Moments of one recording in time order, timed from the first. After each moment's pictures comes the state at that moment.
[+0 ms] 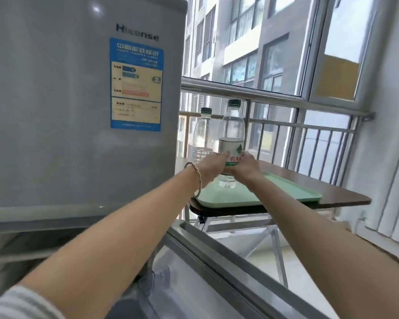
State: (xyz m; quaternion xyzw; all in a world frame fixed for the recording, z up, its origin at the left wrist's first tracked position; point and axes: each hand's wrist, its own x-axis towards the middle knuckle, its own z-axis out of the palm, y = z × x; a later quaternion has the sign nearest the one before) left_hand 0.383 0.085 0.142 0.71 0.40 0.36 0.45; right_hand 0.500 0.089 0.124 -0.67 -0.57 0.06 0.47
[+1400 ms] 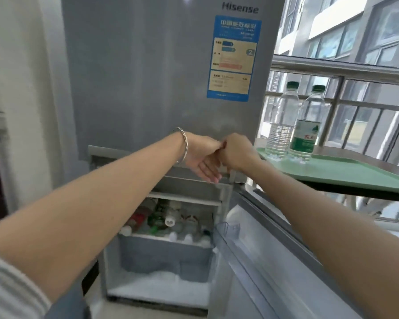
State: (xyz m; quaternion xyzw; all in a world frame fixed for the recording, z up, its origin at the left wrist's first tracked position) left_hand 0.189 0.031 0.120 0.62 0.57 0.21 0.49; right_hand 0.307 0.054 0.102 -0.57 -0.77 -0.01 0.28
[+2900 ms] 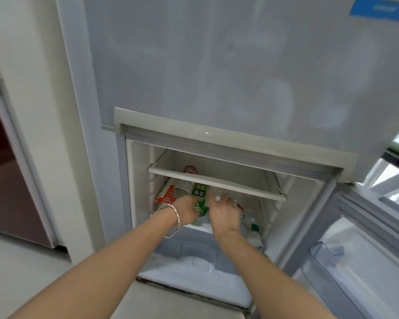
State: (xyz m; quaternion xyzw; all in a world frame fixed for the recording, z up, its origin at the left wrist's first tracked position) left_hand 0.031 0.146 -0.152 0.66 0.69 0.15 0.26; right_hand 0.144 0.181 -0.193 -0.59 -0.79 -0.14 0.07
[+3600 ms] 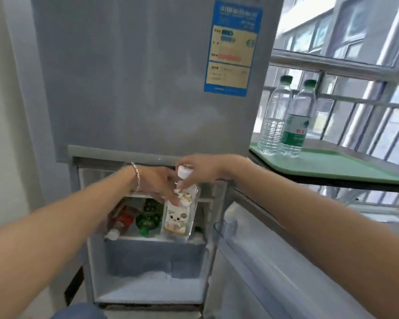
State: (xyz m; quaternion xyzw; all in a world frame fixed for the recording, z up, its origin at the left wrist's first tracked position) left_hand 0.095 0.051 0.045 0.75 0.53 0.10 0.37; right_hand 0.252 0.050 0.086 -0.48 -0.87 0.12 0.02
